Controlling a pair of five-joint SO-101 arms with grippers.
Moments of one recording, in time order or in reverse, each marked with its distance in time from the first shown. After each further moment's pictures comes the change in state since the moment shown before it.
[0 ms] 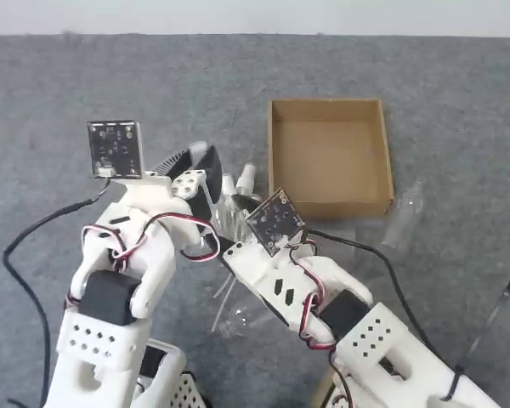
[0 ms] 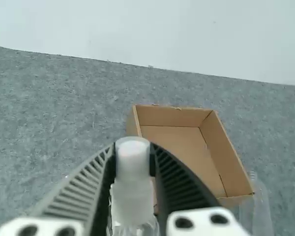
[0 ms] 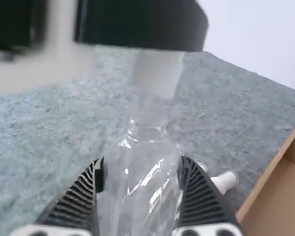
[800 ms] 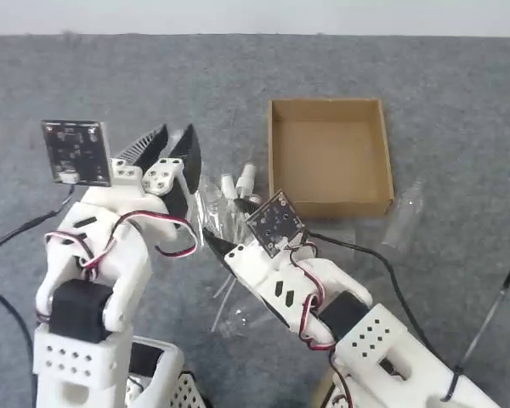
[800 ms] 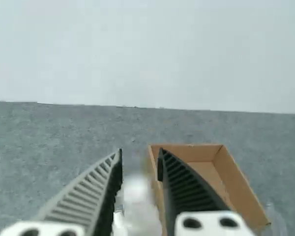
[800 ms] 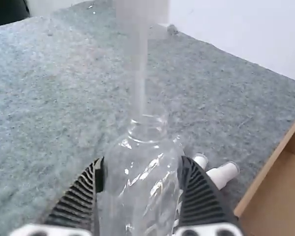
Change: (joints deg) left arm -4.0 -0.1 -12.5 6.5 -5.6; right arm 0.1 0.0 1.5 0.0 -0.2
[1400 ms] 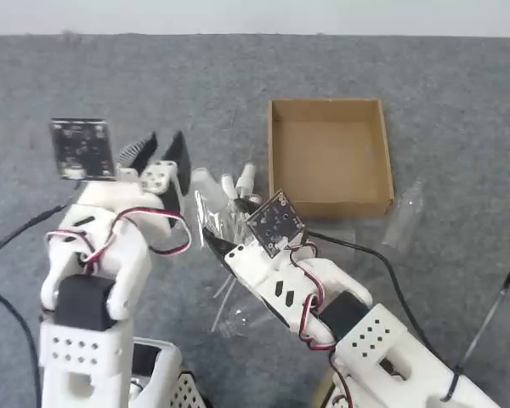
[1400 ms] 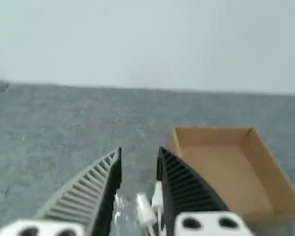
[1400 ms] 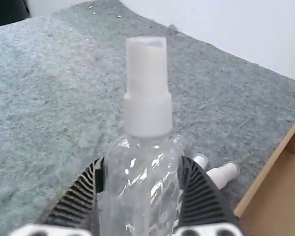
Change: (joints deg) left arm -4.1 0.0 5.3 -0.6 -4.3; right arm 0.0 0.0 0.0 0.0 0.0
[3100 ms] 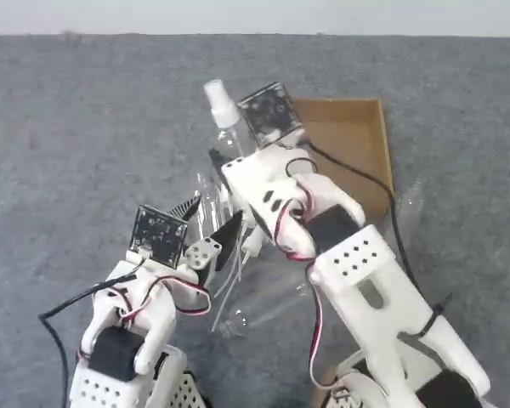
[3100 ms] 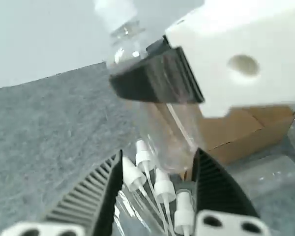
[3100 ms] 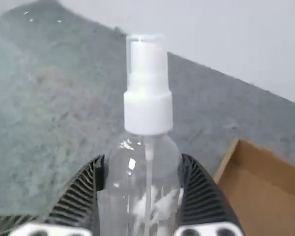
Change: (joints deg) left arm 10.7 -33.3 35.4 -2.0 -11.9; right arm 9.7 28.0 -40.7 17.5 -0.1
